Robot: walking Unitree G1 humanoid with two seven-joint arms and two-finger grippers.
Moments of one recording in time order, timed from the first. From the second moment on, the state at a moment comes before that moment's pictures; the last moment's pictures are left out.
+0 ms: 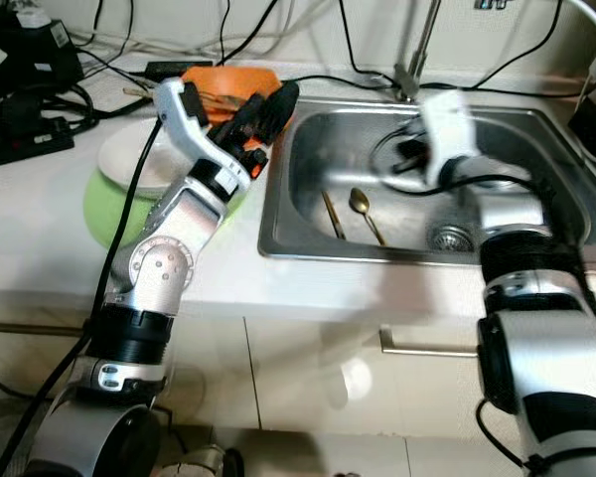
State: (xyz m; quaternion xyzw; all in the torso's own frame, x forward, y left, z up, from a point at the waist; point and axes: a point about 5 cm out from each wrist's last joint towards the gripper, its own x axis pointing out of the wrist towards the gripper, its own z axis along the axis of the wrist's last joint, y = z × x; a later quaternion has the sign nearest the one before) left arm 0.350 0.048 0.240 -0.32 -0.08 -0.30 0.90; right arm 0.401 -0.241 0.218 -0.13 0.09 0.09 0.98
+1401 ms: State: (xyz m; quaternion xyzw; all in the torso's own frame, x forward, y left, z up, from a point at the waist) left arm 0.321 0.063 0.224 -0.09 -0.02 -0.36 0.93; right arm 0.401 -0.210 0.171 -0.11 0.19 0.11 0.97
